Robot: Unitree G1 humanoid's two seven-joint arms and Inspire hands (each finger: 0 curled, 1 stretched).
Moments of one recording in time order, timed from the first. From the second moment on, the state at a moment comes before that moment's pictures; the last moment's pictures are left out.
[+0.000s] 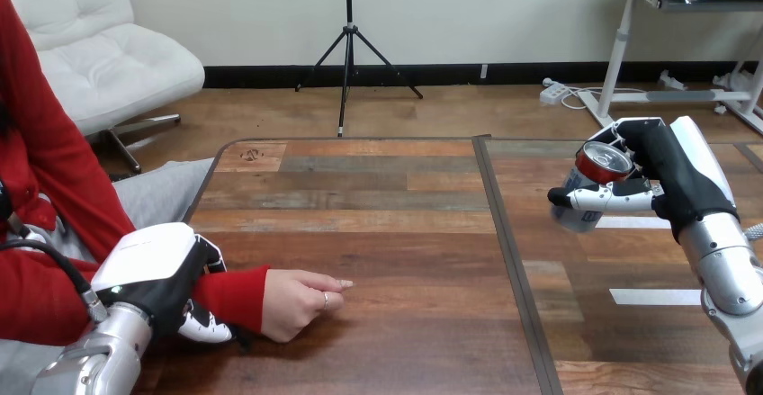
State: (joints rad) left arm -0.08 0.56 -0.19 0.18 0.77 0.10 -0.13; right arm -0.62 -0.50 0.03 1.14 -0.27 -0.55 -0.08
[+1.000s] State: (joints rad) left arm -0.09 0.55 -0.19 0.20 0.71 0.11 -0.11; right arm -0.62 -0.50 0.03 1.14 -0.27 -0.56 -0.08
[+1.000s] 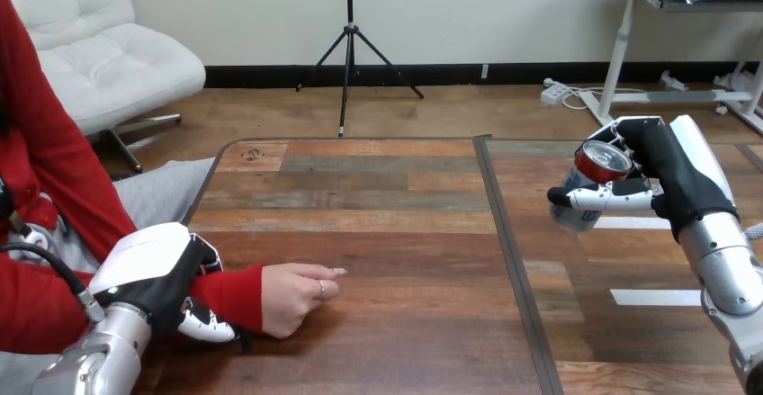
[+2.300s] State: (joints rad) left arm -0.04 0.55 -0.17 0.20 0.68 -0.02 0.02; right arm -0.62 -0.43 0.05 1.14 -0.28 -0.54 -0.08
